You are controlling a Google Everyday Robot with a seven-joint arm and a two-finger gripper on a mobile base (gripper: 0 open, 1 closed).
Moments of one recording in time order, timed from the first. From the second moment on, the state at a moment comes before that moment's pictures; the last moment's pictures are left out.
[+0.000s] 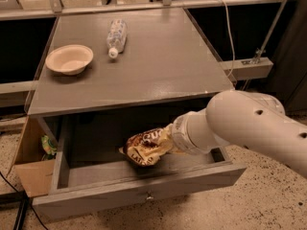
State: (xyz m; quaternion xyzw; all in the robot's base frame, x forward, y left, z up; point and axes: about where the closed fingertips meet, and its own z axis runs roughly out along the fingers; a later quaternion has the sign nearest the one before) arm 0.453 -0.034 0.755 -0.94 0.17 -0.14 0.27
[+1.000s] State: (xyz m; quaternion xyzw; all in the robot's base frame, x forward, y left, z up) arm 0.433 -0.027 0.879 -0.93 0.13 -0.22 0.27
